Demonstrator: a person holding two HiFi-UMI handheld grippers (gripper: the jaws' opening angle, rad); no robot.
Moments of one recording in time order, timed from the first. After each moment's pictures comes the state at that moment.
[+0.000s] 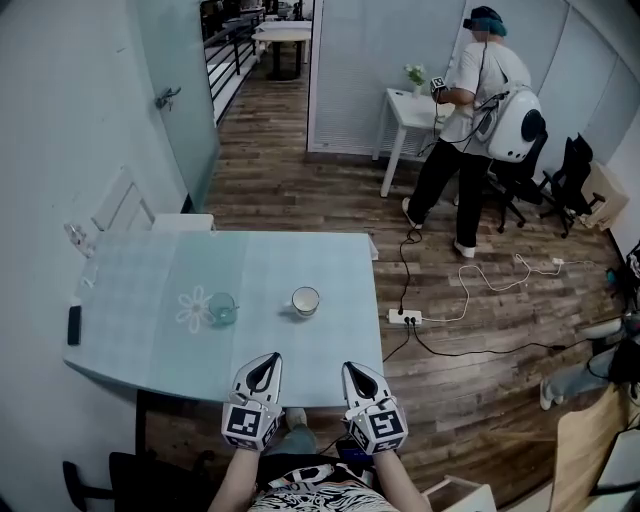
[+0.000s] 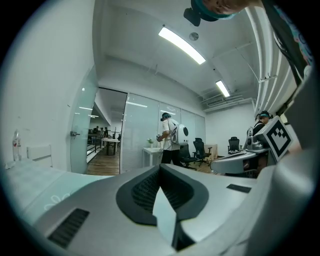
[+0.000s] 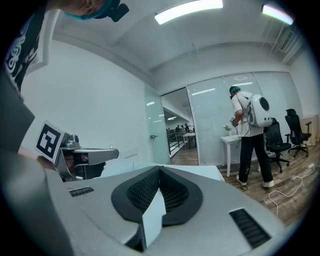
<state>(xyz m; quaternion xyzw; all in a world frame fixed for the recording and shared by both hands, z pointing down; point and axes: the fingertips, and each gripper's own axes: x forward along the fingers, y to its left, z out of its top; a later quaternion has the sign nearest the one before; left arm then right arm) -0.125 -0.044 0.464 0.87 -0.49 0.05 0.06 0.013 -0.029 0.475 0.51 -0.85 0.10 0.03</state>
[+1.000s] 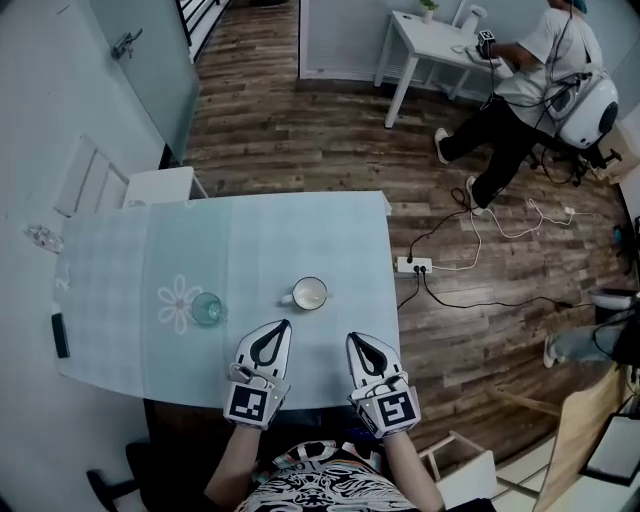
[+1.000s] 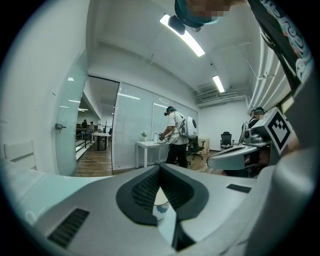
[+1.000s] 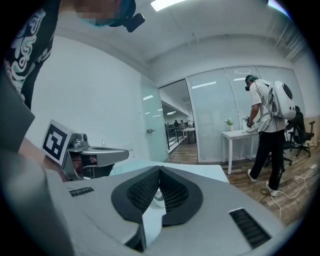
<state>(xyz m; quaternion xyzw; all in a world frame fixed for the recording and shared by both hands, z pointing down) -0.116 -0.147 0.498 0.89 -0.44 0.10 0.09 -0.004 -0.121 0.498 0.51 -0.85 0.11 0.05</state>
